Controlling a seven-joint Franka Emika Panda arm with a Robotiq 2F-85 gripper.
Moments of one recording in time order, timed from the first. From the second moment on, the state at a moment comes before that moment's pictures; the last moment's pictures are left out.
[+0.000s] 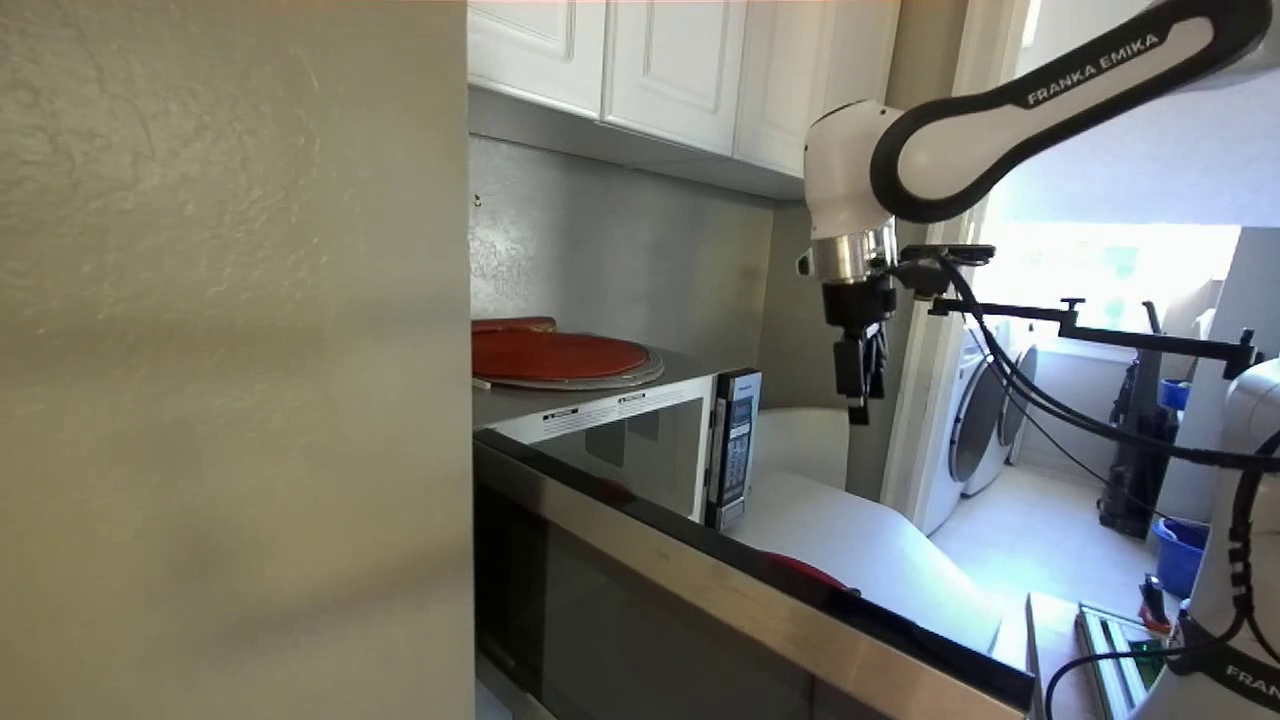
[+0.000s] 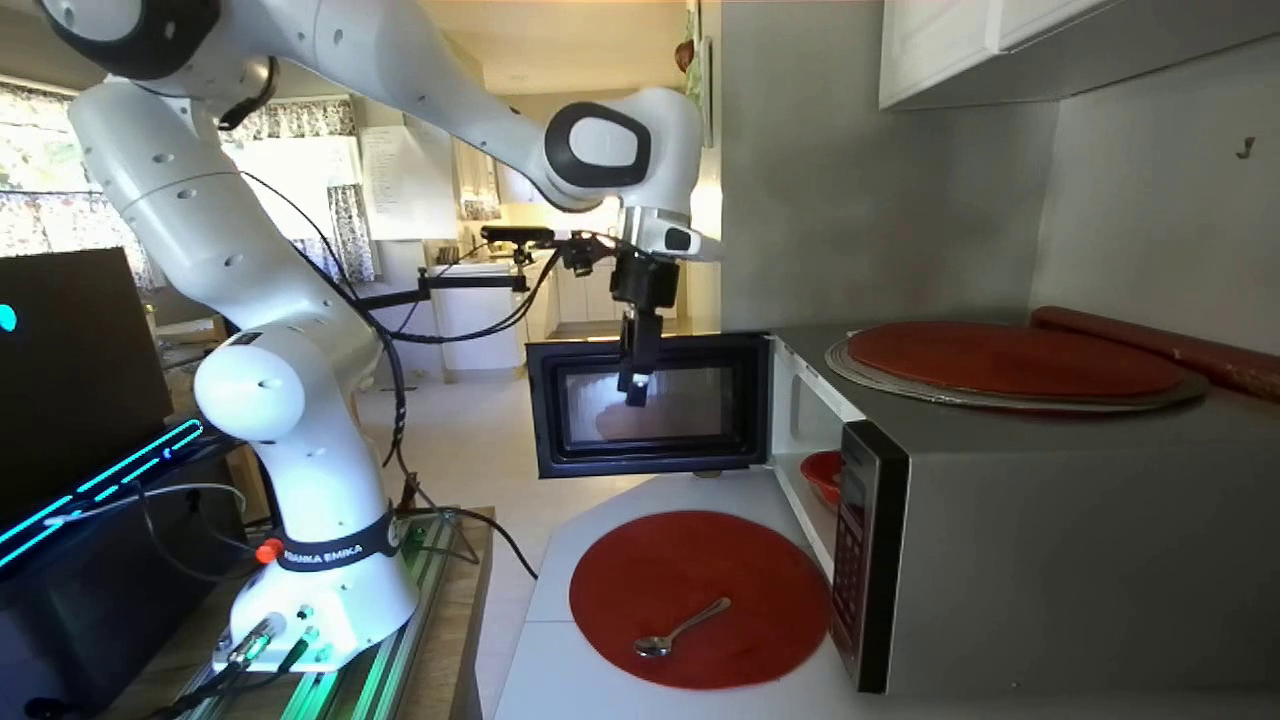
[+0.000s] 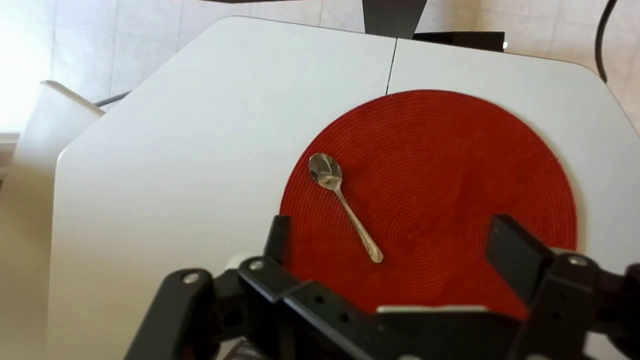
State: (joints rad) arm -0.03 -0.41 0.05 -2.48 -0.15 1.87 0.10
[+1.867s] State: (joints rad) arm -0.49 -0.33 0.51 -2.75 -0.82 3.15 0.44
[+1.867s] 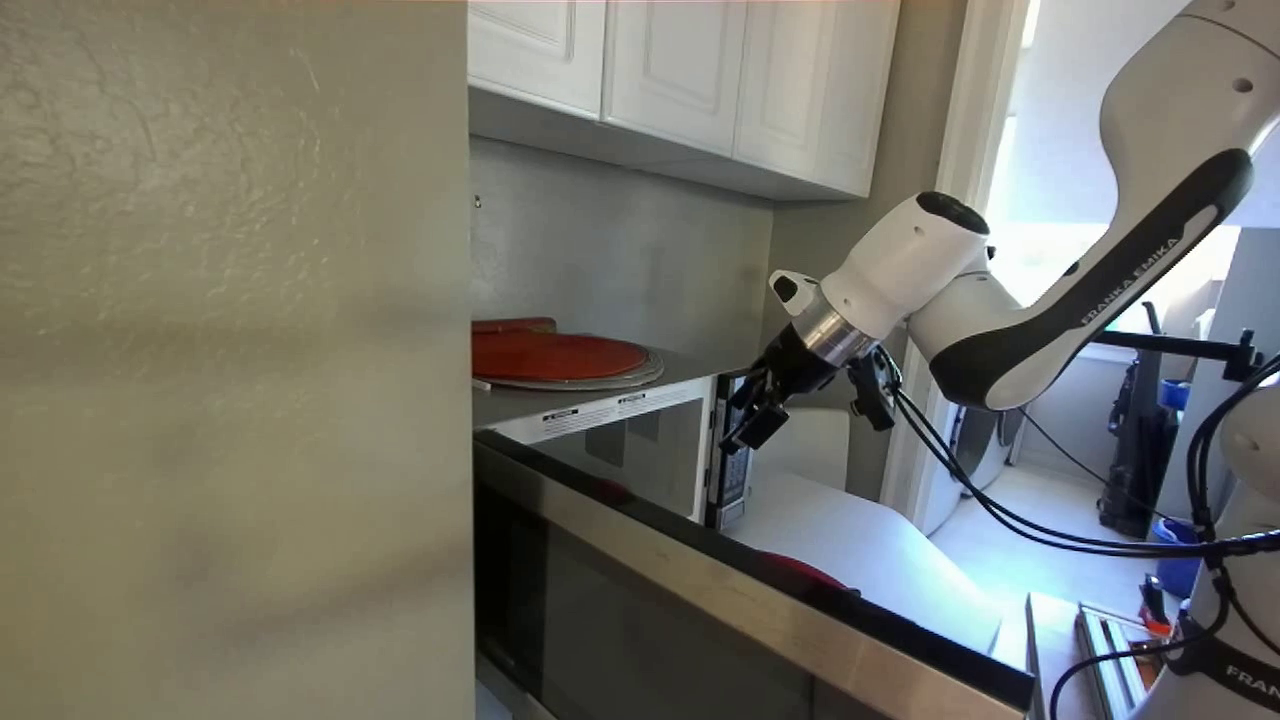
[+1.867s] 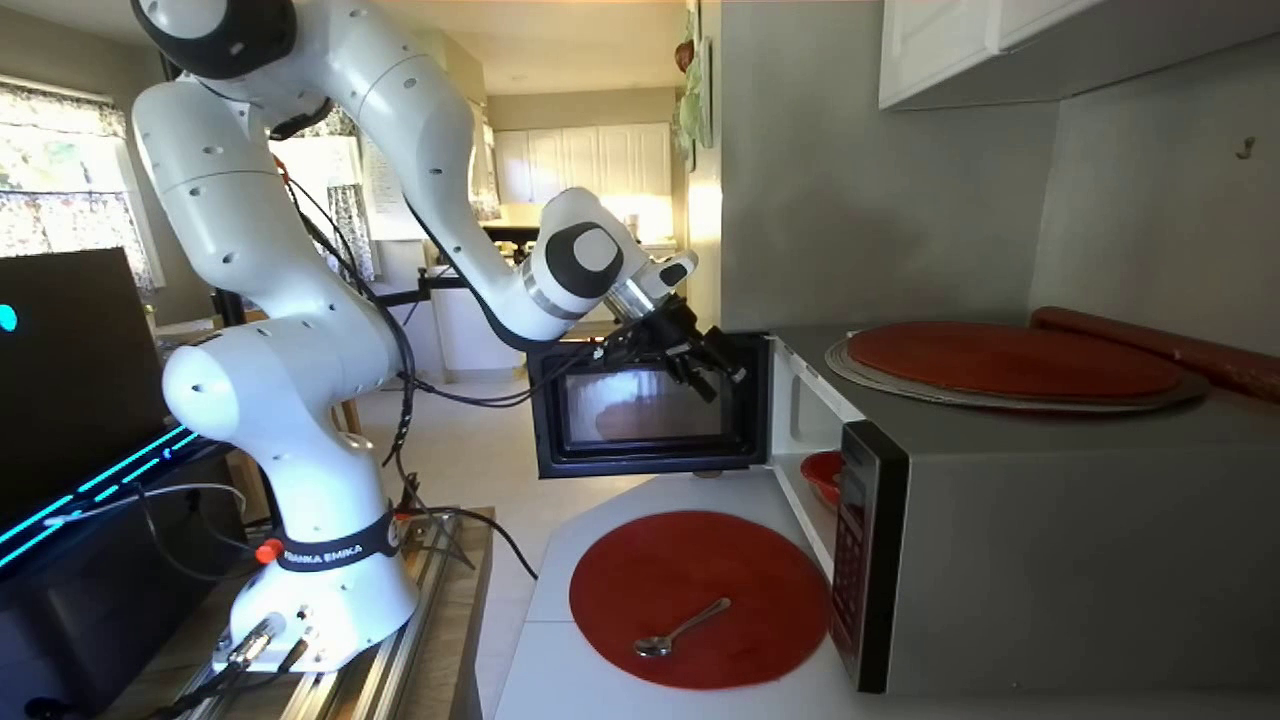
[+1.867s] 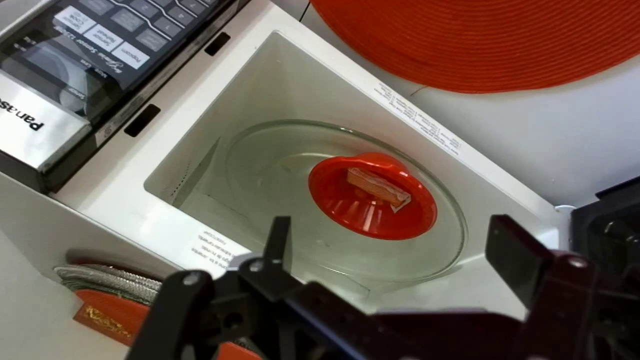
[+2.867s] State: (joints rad) arm -1.16 -0.65 1.07 -2.74 -1.03 3.72 0.53
